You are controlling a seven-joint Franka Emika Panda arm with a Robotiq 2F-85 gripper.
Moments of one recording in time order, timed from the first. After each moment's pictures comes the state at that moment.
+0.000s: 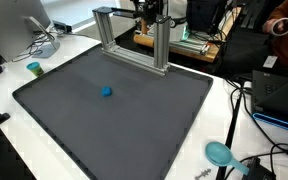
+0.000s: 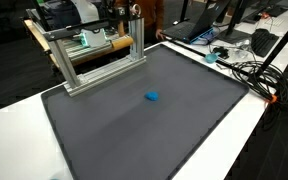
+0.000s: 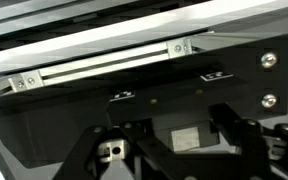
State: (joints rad) arm -0.02 -0.54 -0.01 -2.62 0.03 2.06 0.18
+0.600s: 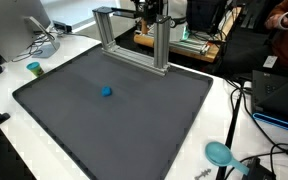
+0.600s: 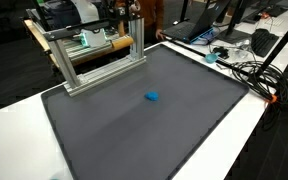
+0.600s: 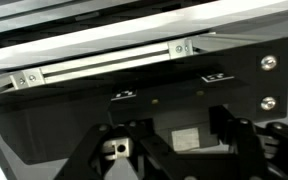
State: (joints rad) arm -0.02 -0.55 0.00 -2.63 0.02 2.06 0.17
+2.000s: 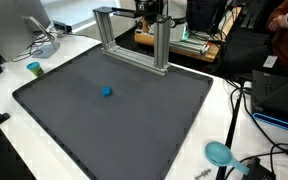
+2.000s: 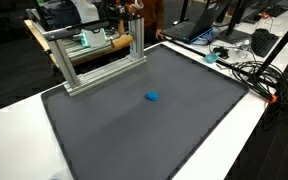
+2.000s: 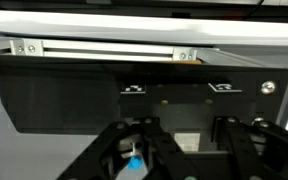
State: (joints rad) arm -0.01 -0.59 -0.01 -2.64 0.00 2.04 -0.06
